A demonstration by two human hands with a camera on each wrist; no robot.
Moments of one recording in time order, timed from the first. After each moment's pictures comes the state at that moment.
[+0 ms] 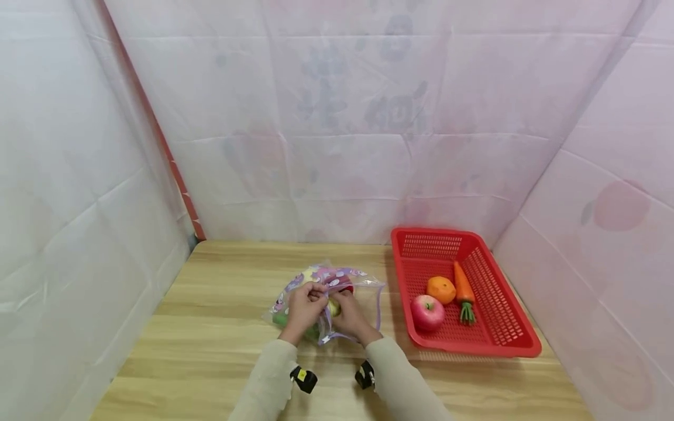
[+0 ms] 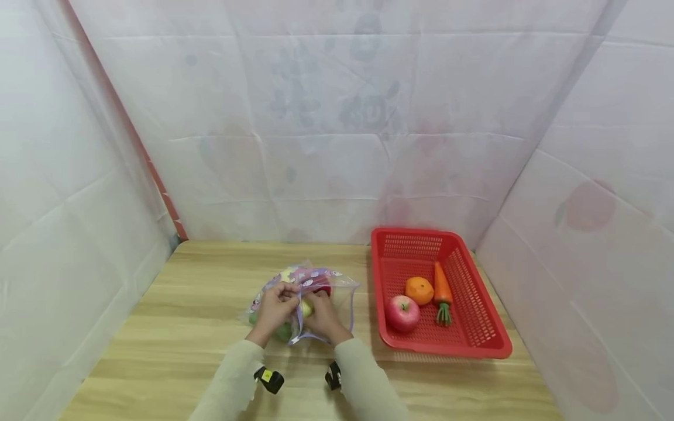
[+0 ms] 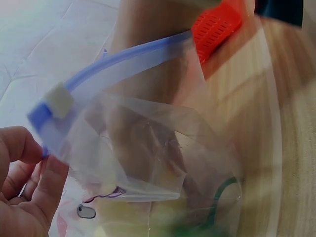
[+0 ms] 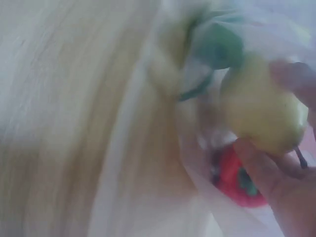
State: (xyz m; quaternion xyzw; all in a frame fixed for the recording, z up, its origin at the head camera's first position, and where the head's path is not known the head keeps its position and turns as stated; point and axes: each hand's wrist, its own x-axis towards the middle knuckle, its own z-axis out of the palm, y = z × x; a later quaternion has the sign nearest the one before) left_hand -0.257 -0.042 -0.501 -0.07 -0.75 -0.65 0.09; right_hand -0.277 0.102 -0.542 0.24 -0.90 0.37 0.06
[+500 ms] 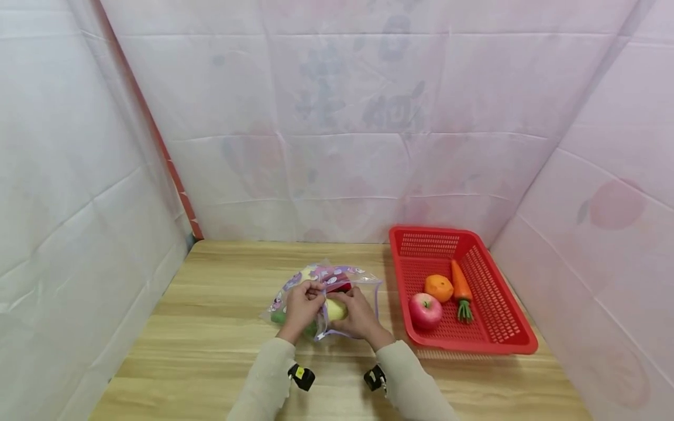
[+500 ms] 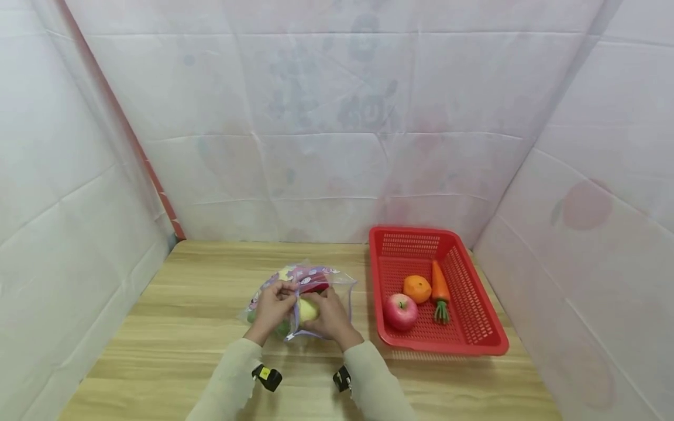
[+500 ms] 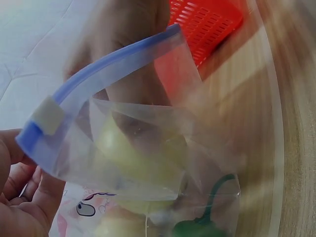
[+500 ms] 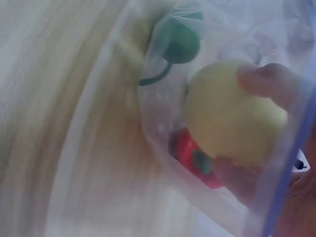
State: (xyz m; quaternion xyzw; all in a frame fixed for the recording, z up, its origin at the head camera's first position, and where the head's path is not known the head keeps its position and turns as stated) left_hand -0.257 -0.042 -0.500 -0.06 -0.76 -0.64 0.10; right_hand -0.255 0.121 -0.516 0.24 -0.92 0.30 0.08
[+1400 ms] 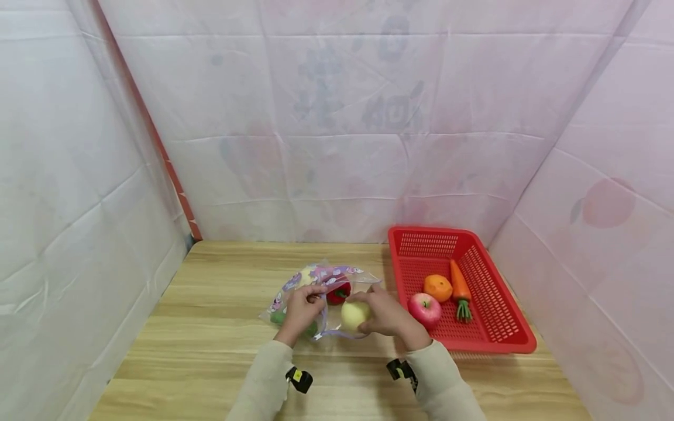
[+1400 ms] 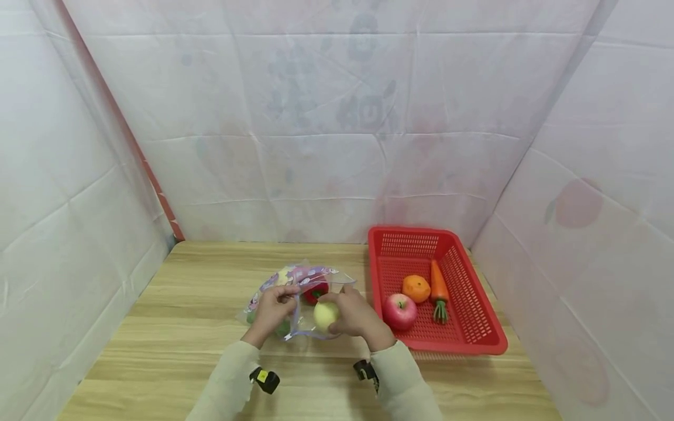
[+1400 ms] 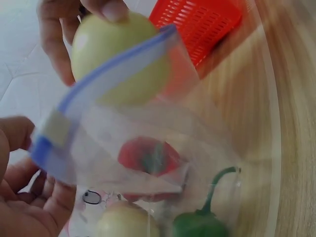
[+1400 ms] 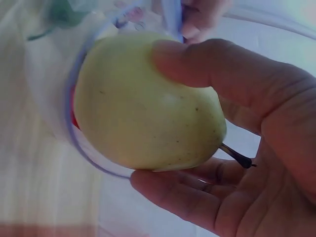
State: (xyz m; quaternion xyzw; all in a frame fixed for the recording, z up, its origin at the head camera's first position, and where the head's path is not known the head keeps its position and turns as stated) left_hand -0.254 -0.046 -0.503 -0.11 -0.77 -0.63 0.07; right_hand -0.232 0.163 -0.443 0.28 -0.93 0.23 -0.02
